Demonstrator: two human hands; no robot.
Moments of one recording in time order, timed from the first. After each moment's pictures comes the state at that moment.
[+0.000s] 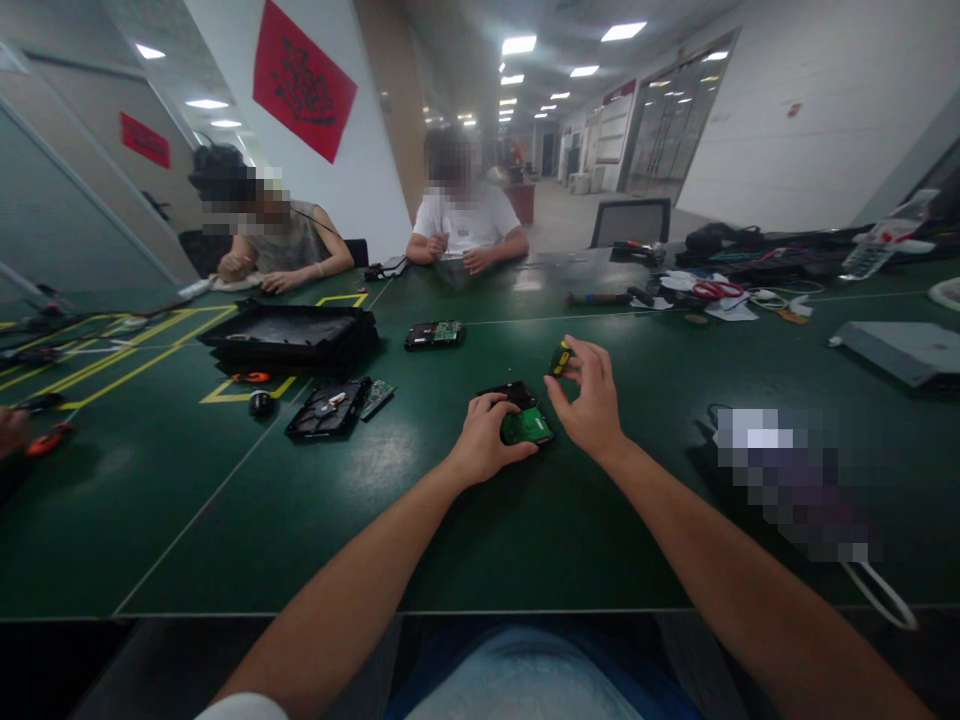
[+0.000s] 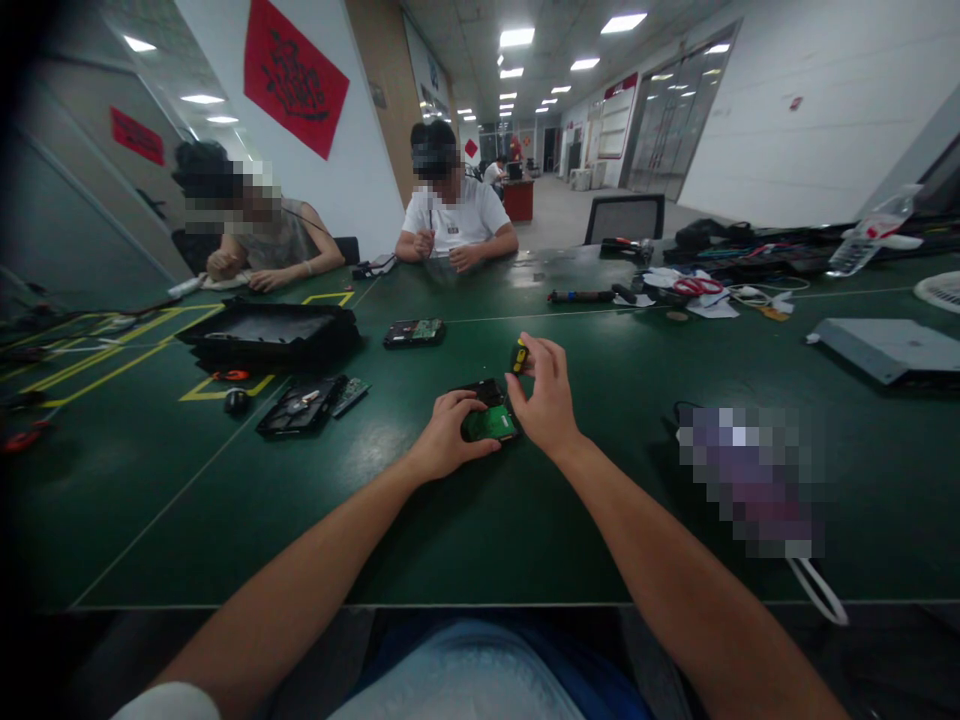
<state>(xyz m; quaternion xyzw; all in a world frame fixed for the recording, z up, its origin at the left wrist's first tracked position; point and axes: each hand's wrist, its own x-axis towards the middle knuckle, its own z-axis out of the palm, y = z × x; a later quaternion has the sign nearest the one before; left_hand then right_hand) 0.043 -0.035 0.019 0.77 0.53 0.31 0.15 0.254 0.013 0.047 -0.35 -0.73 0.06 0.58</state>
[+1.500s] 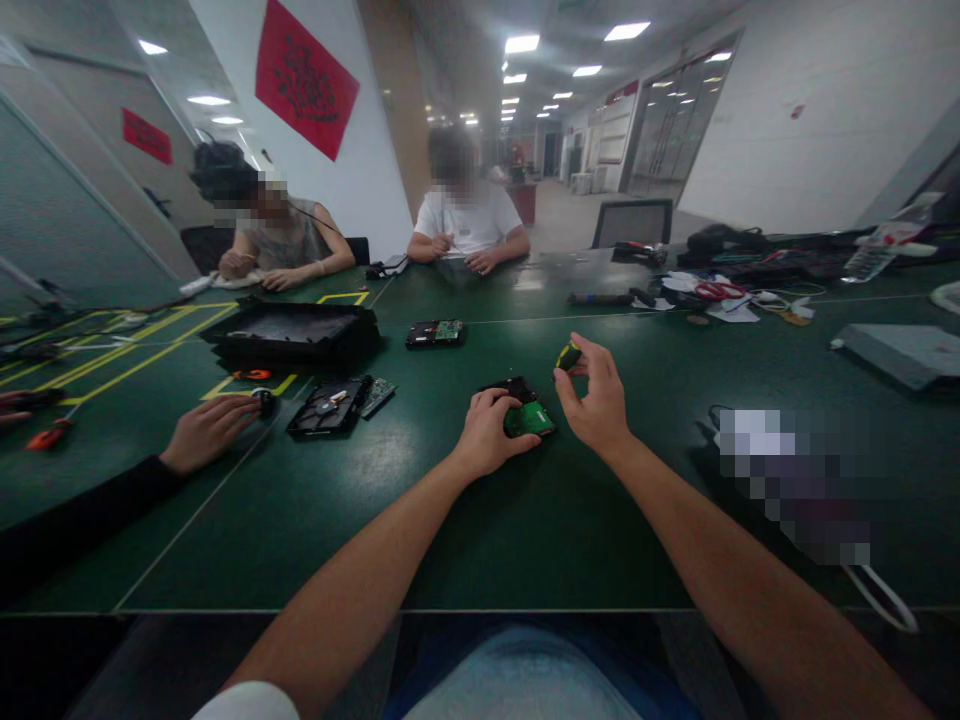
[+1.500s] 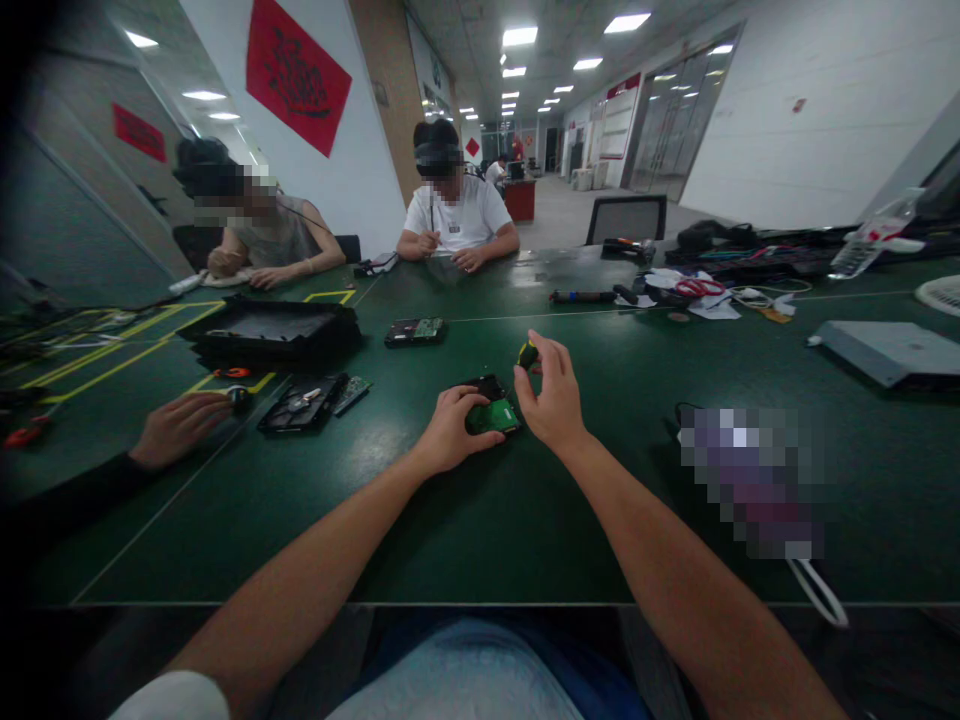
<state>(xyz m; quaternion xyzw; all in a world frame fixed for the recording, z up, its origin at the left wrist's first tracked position) 0.046 -0.024 0.016 0.77 0.55 0.31 0.13 0.262 0.019 0.046 -0.37 -0.73 0.03 0.57</state>
